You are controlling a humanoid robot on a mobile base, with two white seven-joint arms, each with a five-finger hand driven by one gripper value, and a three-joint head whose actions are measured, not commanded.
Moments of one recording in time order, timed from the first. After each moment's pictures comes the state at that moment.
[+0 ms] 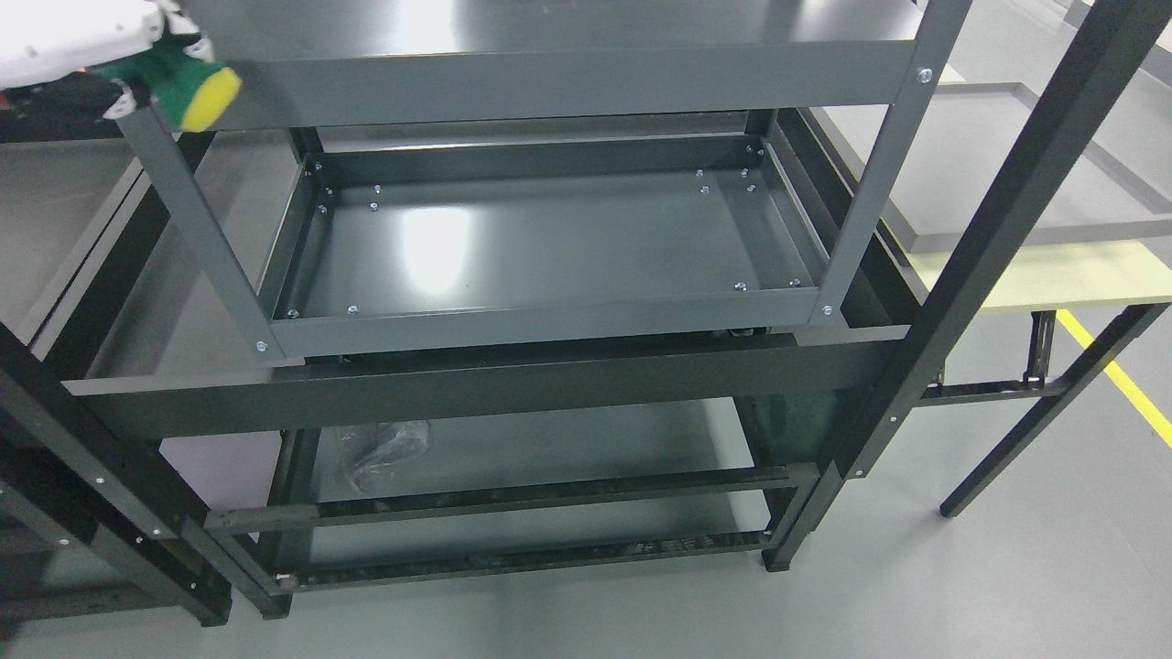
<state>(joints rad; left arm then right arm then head) -1.18 0.80 -0.28 -1.34 -0.59 -0.79 -0.59 -0.08 0.00 -0.21 0.00 -0.12 0.00 -0.07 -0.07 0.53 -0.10</state>
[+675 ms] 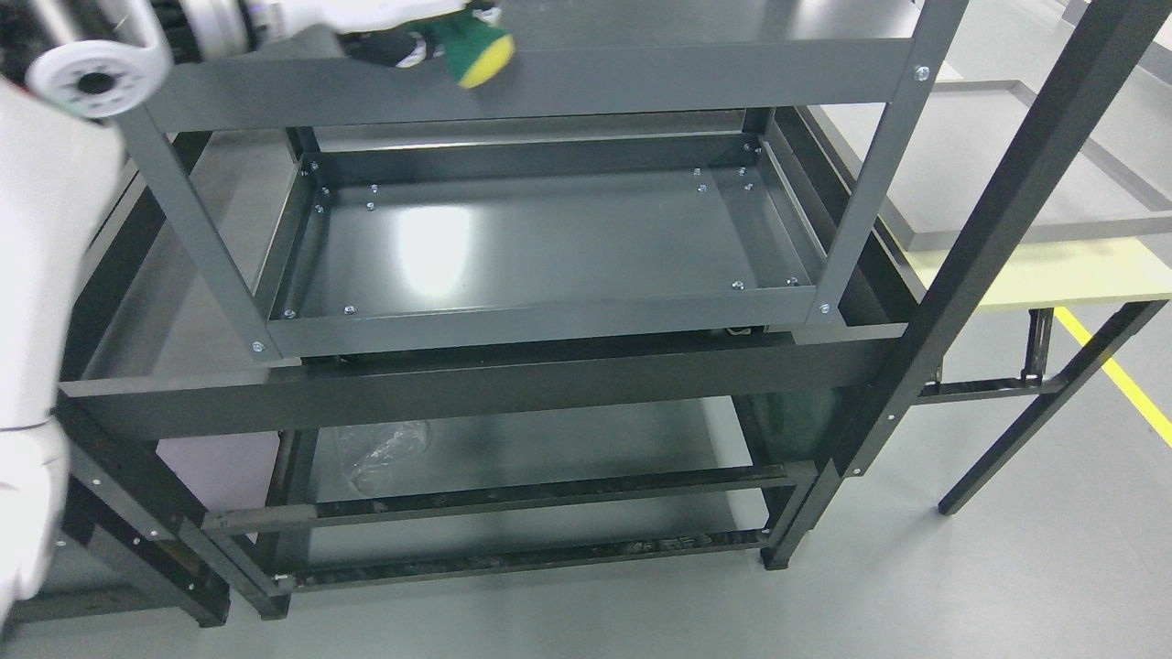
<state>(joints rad) -1.42 0.32 -0.39 -1.10 -0.91 -0.79 -0.58 -0.08 0.00 -0.21 0.00 -0.12 0.00 -0.07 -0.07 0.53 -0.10</state>
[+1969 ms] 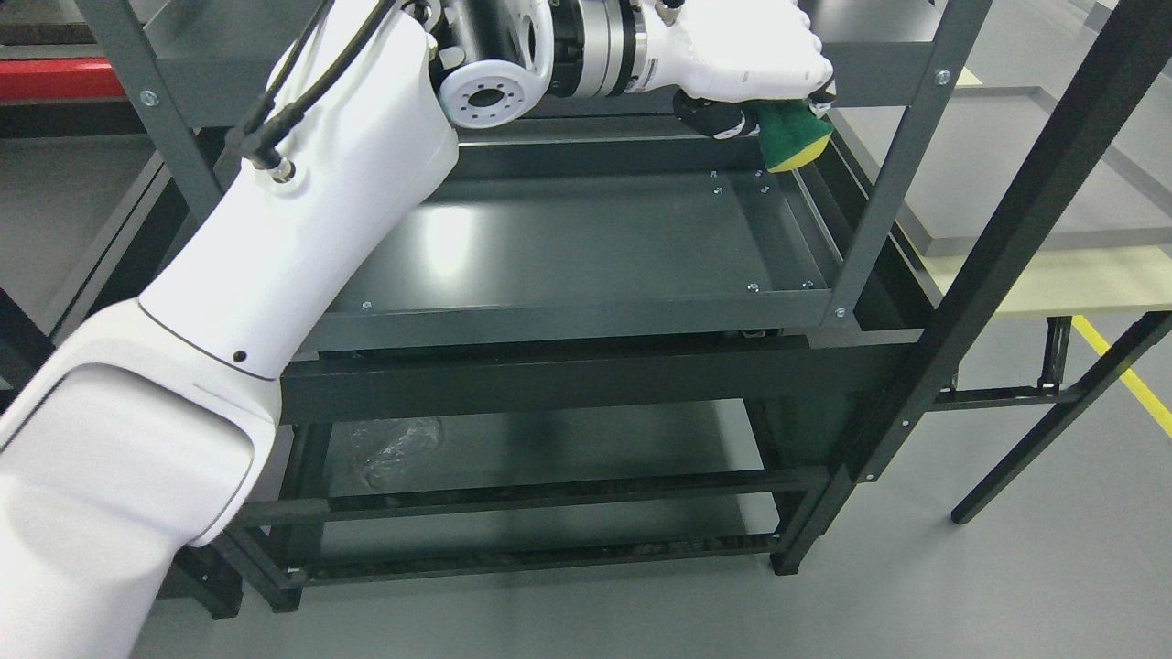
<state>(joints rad) -1.60 0.03 -0.78 -0.92 -0.78 -0.74 -0.45 -0.08 0.00 -0.21 0.00 -0.12 0.00 -0.07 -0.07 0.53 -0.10</state>
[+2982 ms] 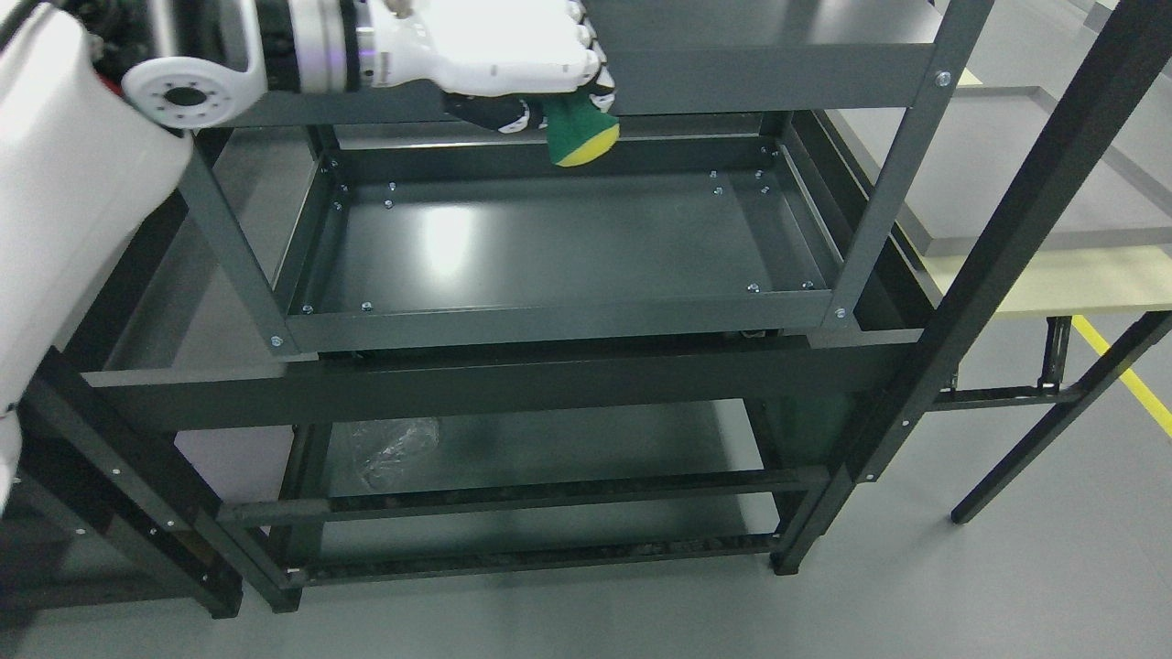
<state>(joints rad) -1.47 0.50 -0.75 -1.23 -0.52 -0.78 -0.51 -0.08 0.00 -0.21 0.00 -0.12 0.00 -0.07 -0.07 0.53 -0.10</state>
